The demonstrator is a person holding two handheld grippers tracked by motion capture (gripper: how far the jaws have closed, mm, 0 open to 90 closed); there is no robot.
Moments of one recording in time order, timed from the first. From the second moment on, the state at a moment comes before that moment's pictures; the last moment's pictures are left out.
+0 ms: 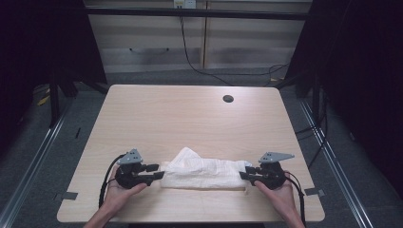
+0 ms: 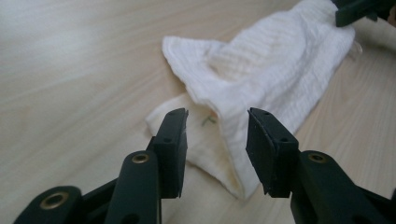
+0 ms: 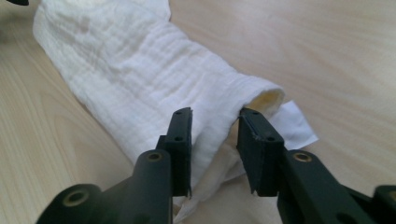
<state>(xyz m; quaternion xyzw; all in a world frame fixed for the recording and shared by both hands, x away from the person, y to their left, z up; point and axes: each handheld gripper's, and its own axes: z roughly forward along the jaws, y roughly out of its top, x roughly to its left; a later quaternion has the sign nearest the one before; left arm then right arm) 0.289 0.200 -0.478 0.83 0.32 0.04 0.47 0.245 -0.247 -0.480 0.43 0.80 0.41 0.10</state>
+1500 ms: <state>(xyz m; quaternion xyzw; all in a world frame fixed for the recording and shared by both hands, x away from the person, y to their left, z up) 0.332 0.192 -0.478 0.84 0.32 0.04 0.44 0.269 -0.219 -0.483 0.41 0.79 0.43 0.10</state>
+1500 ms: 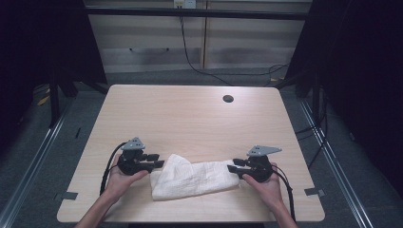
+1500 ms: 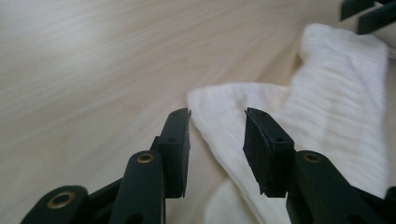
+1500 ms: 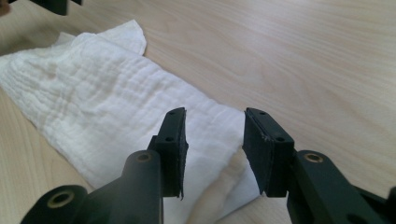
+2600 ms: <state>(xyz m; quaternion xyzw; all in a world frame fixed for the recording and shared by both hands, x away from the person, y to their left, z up) 0.358 0.143 -0.505 0.87 0.29 0.05 0.40 0.264 -0.247 -0.477 0.44 0.77 0.45 0.11</state>
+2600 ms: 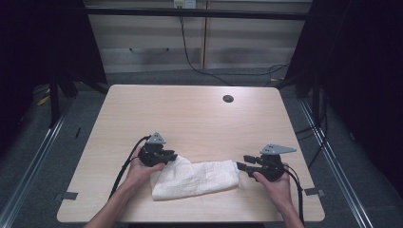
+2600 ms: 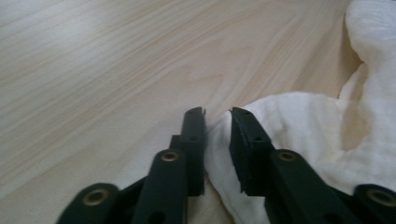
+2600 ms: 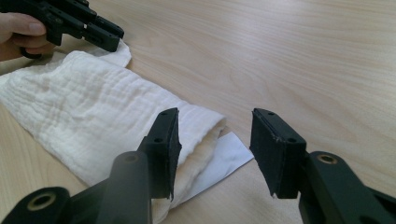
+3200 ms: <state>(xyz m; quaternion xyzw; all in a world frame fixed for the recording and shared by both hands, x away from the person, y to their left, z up) 0.363 0.137 -0.451 0.85 0.27 0.08 0.44 0.267 -0.249 -0.474 0.44 0.76 0.46 0.12</state>
